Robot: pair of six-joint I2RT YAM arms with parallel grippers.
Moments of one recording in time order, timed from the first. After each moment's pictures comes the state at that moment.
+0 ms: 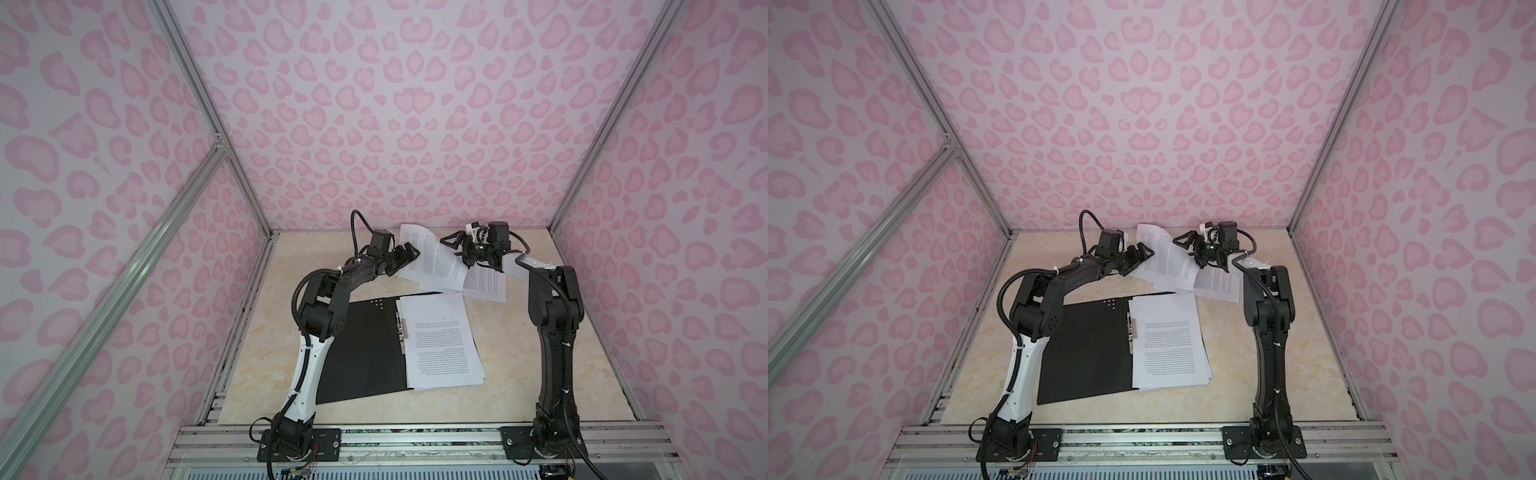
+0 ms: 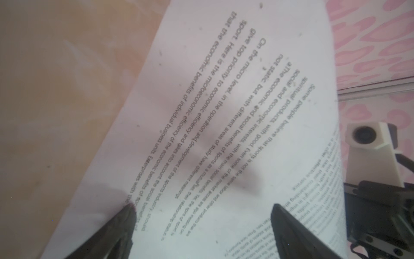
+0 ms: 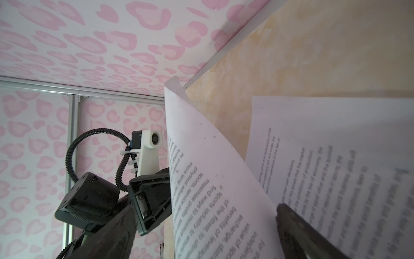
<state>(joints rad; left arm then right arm) -0.39 2.42 1.80 -0.06 0.40 -0.83 0.08 2.31 1.61 0.15 -0.90 0.91</state>
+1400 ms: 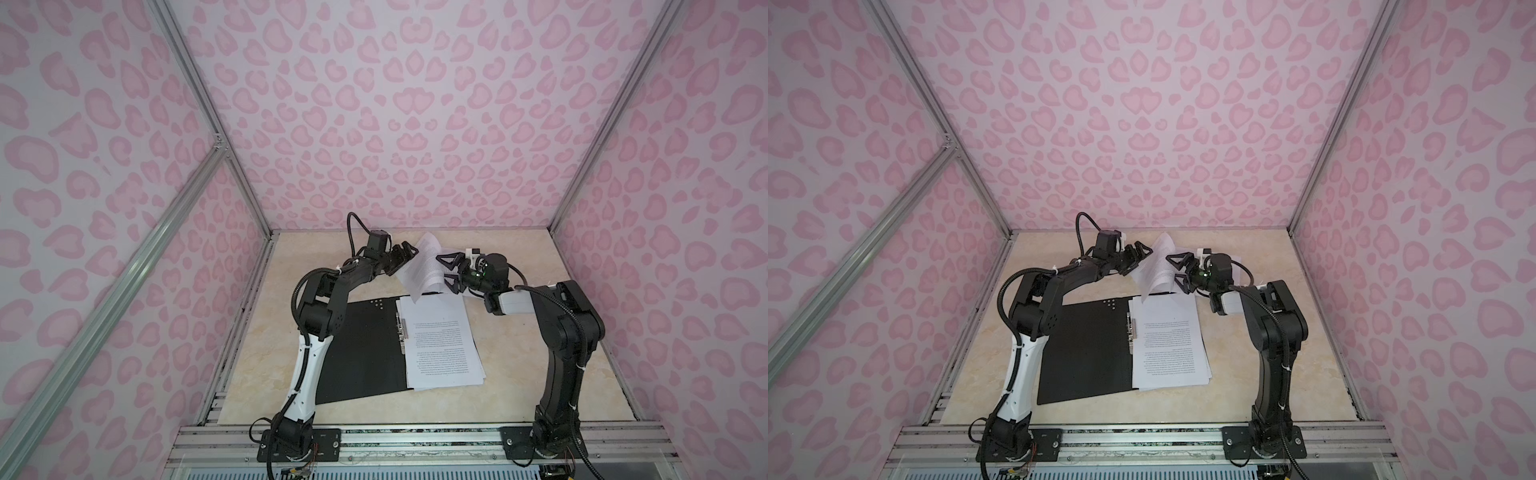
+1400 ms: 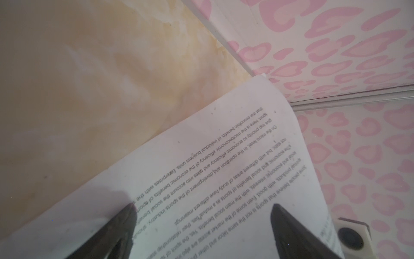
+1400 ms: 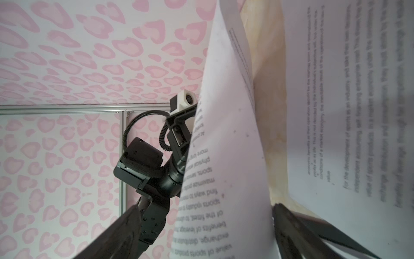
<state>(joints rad) -0.37 2.43 1.78 0.02 0.45 -0.89 0.23 2.00 1.00 0.72 -0.71 1.32</state>
